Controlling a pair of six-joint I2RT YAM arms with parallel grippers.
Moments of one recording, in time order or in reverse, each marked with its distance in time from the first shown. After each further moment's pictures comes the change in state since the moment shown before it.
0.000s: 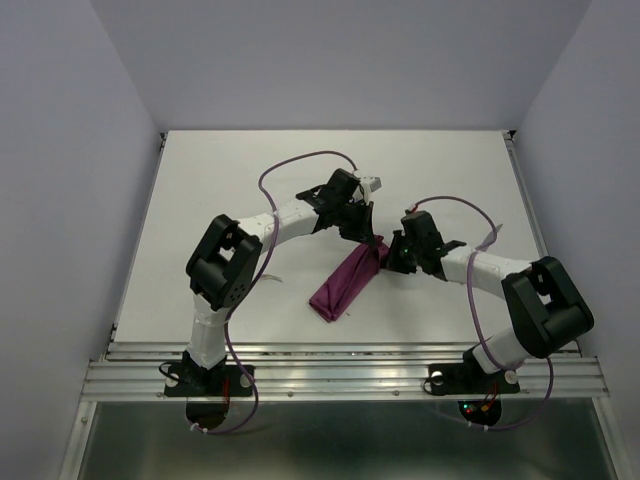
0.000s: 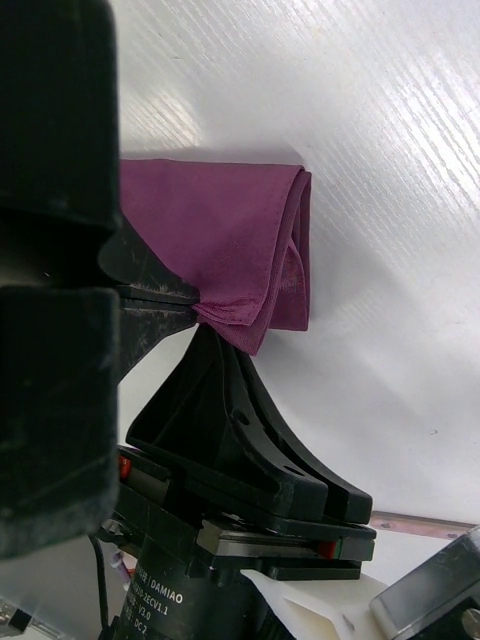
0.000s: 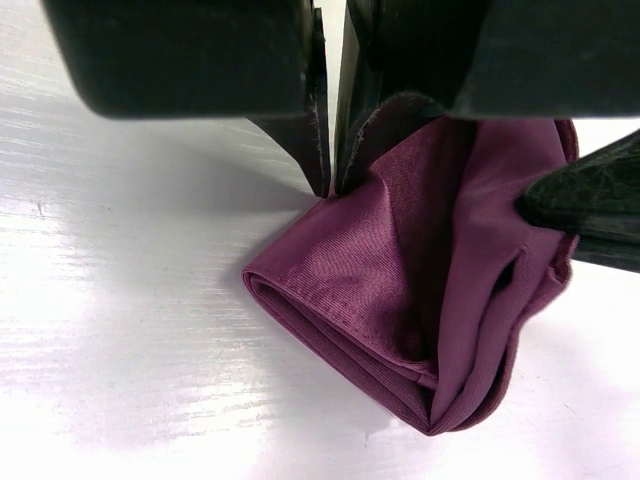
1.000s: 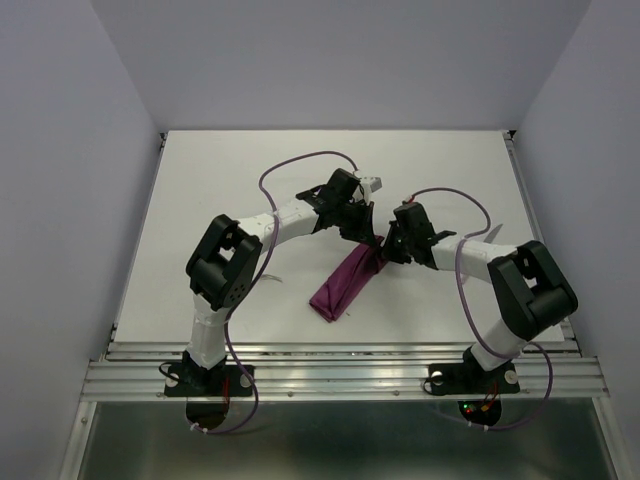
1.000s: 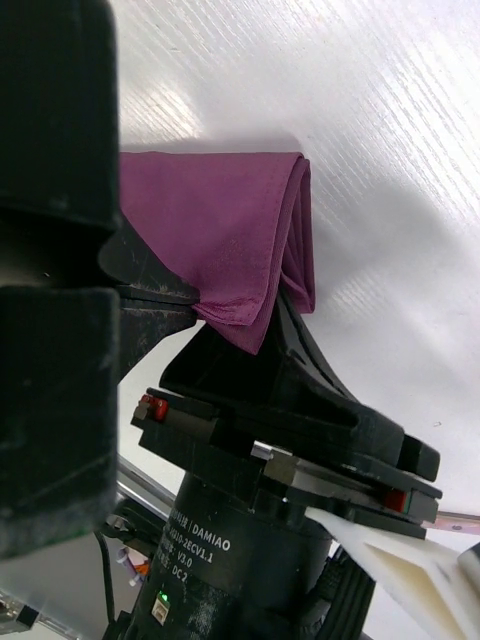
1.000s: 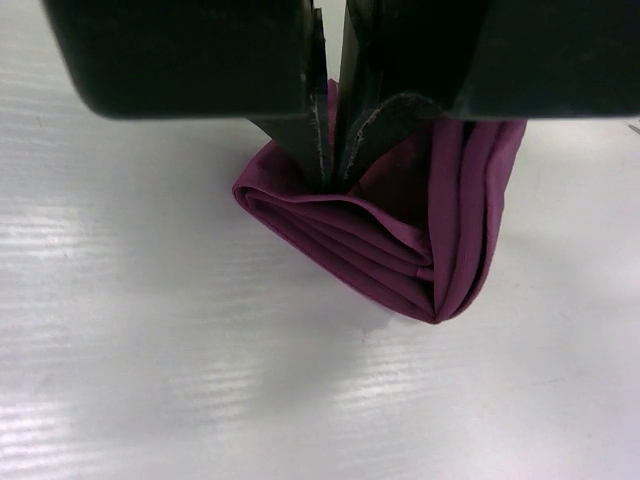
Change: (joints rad) left arm 0.000 0.000 0.000 0.001 0.017 0.000; right arm 0.000 0.114 0.097 0.017 0.077 0.021
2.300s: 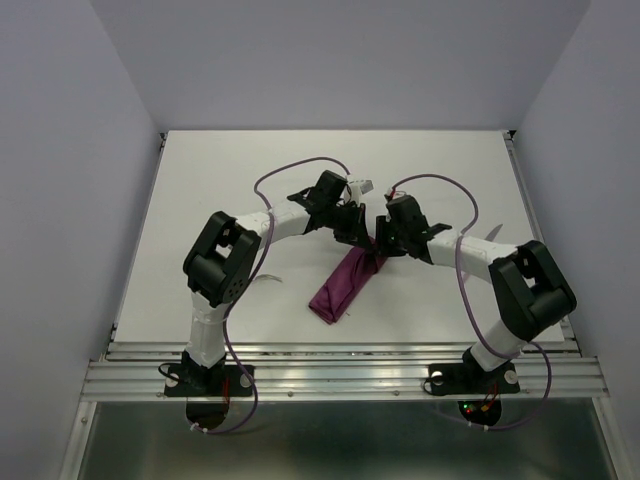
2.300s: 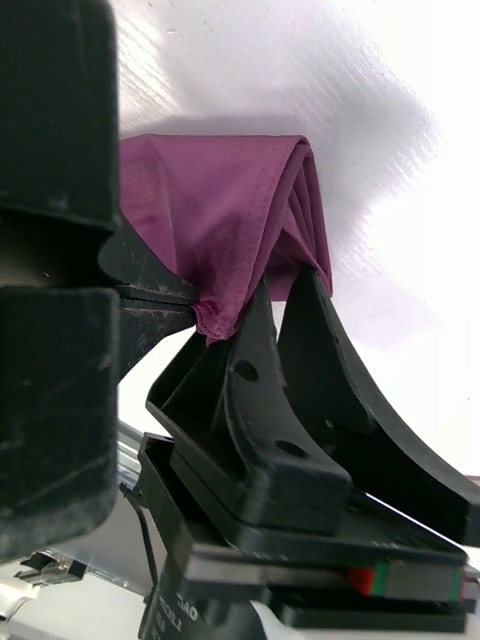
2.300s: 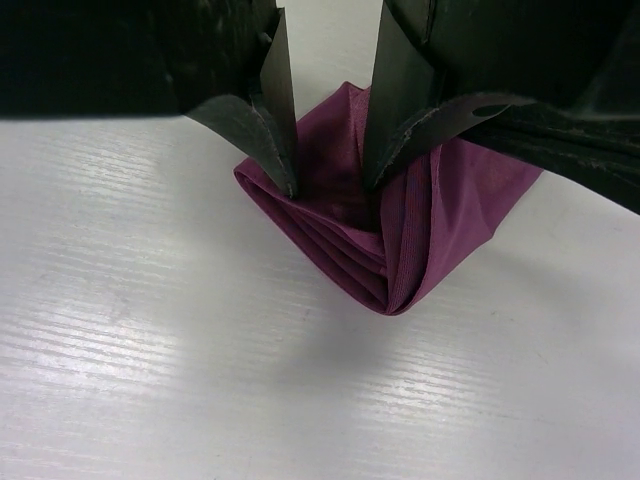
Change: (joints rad) left arm 0.060 0.007 -0.080 0.091 0.171 -0.009; right arm 0.036 0.007 0.096 -0.061 -0.020 -0.283
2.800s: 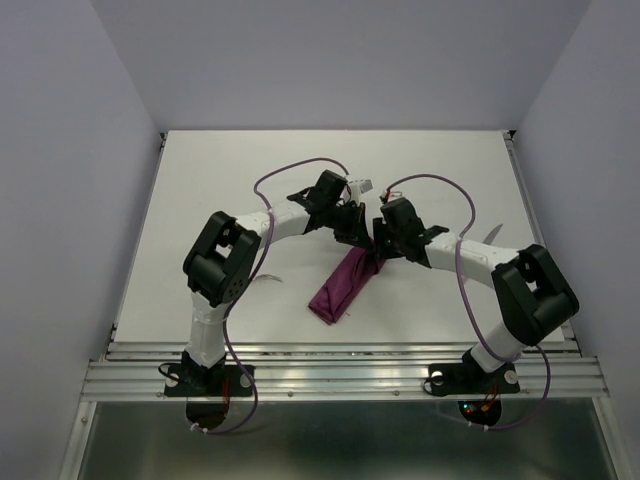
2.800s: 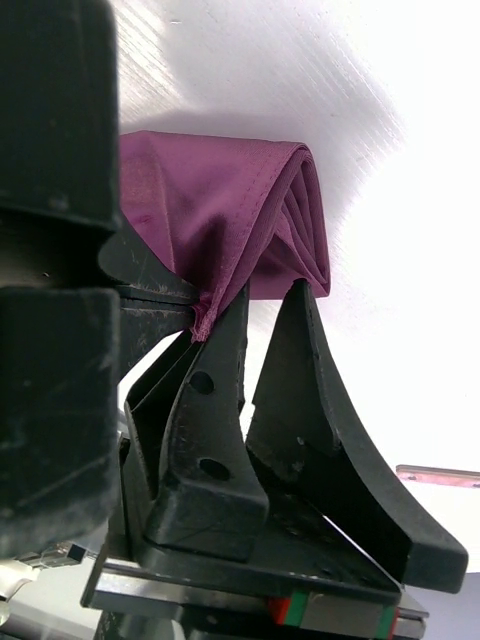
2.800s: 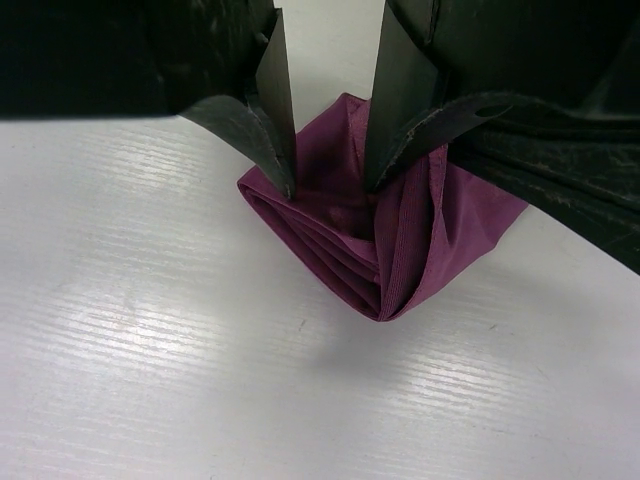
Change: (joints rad) left arm 0.001 0.000 0.000 0.007 0.010 -0.039; right arm 0.055 -0.028 0.000 -0.029 0.079 -0.032
